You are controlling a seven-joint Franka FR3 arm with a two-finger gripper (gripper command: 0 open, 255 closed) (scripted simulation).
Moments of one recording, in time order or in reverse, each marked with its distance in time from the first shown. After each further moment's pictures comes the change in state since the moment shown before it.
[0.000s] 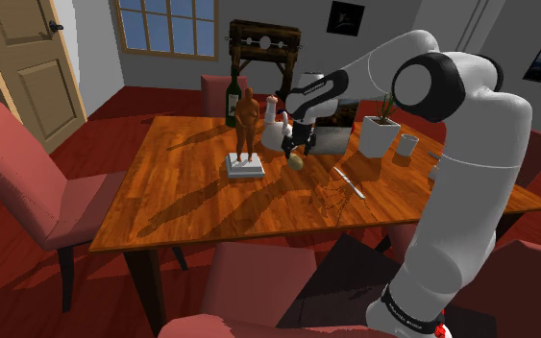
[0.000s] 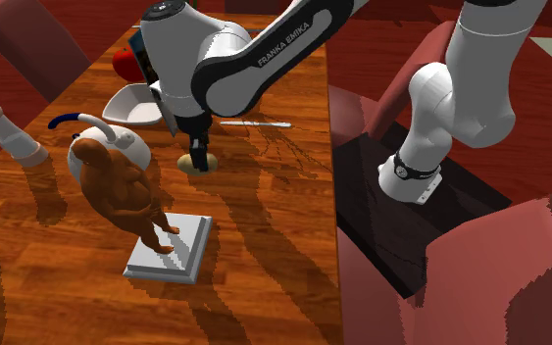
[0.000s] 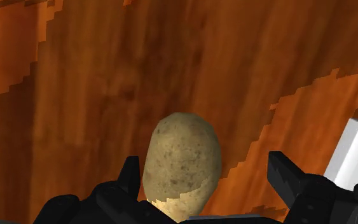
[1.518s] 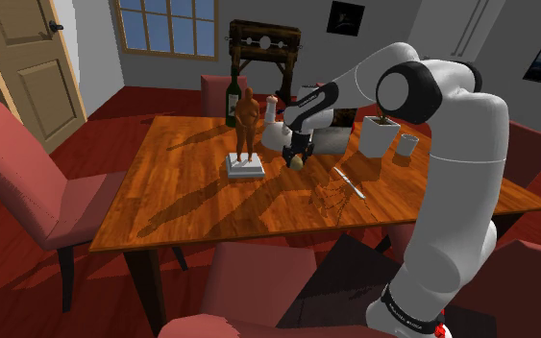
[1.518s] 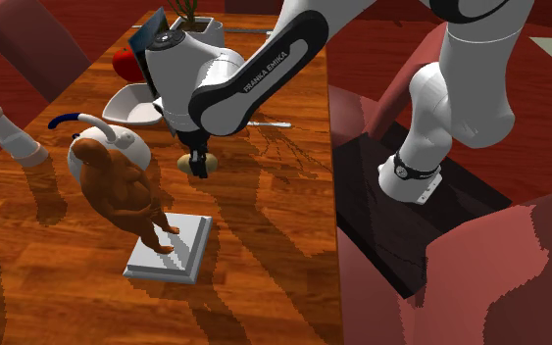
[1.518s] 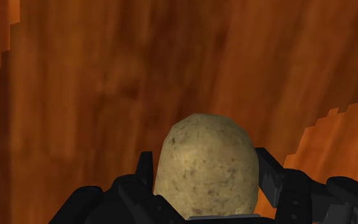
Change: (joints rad) arm -0.022 0.104 -0.002 0.014 0.029 0.086 -0.015
